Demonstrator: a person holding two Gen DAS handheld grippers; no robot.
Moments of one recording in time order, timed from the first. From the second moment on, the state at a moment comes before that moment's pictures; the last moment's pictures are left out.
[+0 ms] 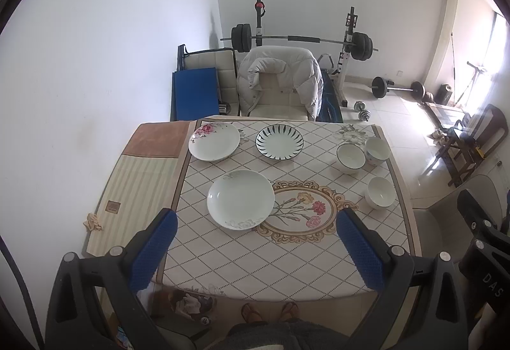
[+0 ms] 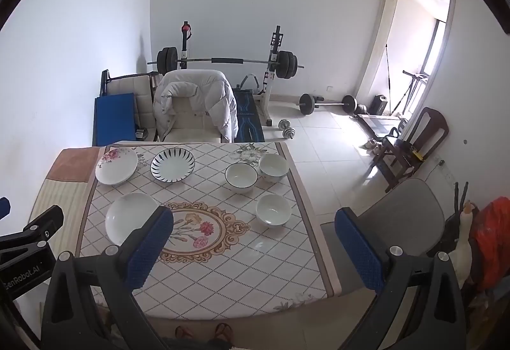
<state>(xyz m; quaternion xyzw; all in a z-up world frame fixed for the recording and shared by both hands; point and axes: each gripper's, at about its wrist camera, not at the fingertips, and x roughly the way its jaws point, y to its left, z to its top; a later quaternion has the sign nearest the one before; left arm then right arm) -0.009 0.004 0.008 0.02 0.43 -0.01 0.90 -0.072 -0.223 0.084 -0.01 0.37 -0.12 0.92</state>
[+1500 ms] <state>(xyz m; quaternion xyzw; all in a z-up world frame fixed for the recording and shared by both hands) -0.024 -0.001 0.011 0.02 0.41 -0.01 0.91 -0.082 -0.224 0.089 -0.01 0.37 -0.13 0.92</state>
